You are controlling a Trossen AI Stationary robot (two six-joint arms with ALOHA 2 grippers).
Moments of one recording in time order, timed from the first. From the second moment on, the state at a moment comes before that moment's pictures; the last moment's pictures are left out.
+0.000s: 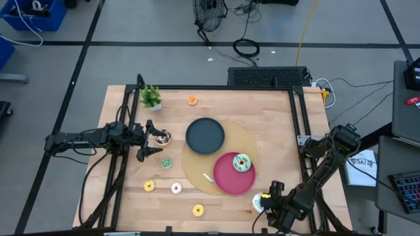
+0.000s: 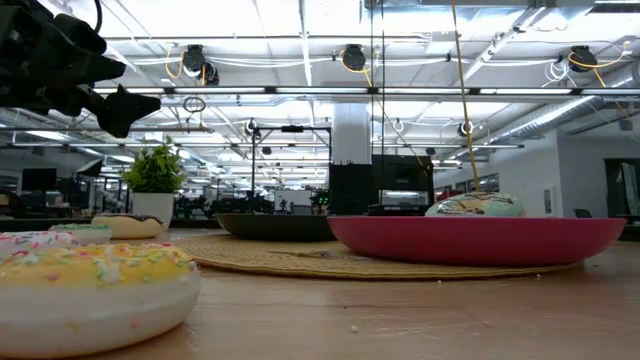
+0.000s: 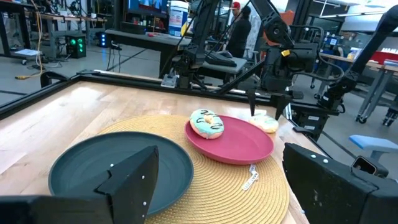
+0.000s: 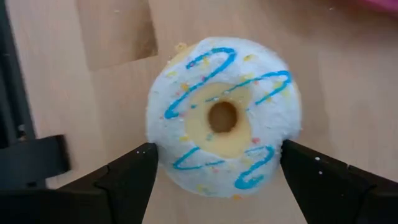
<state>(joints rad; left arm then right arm) 0.07 0.09 0.01 0.06 0.18 -0.16 0.97 1.73 1.01 -0.62 0.24 1.17</state>
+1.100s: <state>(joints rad) 0.07 0.09 0.01 0.06 0.18 -0.16 0.97 1.73 0.94 -0.56 0.23 1.18</state>
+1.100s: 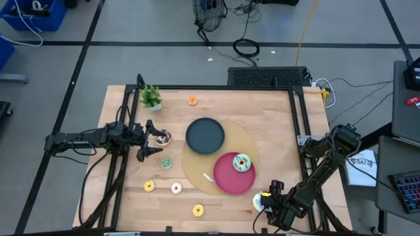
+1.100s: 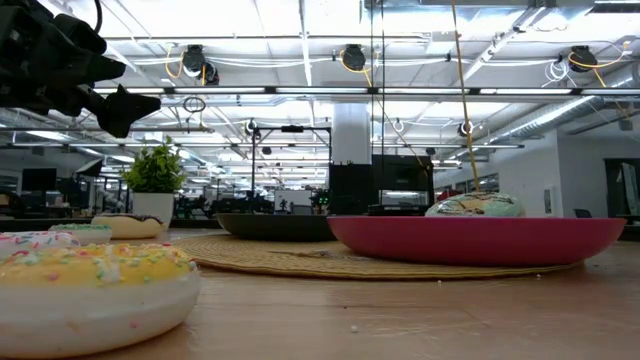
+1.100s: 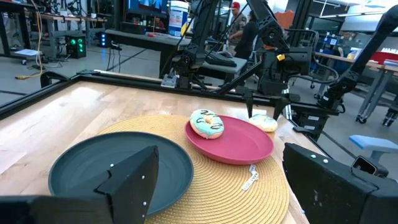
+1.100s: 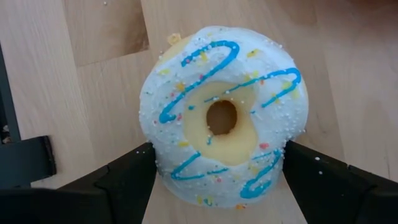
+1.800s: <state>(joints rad) 0.07 0.09 0.01 0.06 0.18 -0.16 0.97 1.73 0.94 -0.57 0.24 1.16</state>
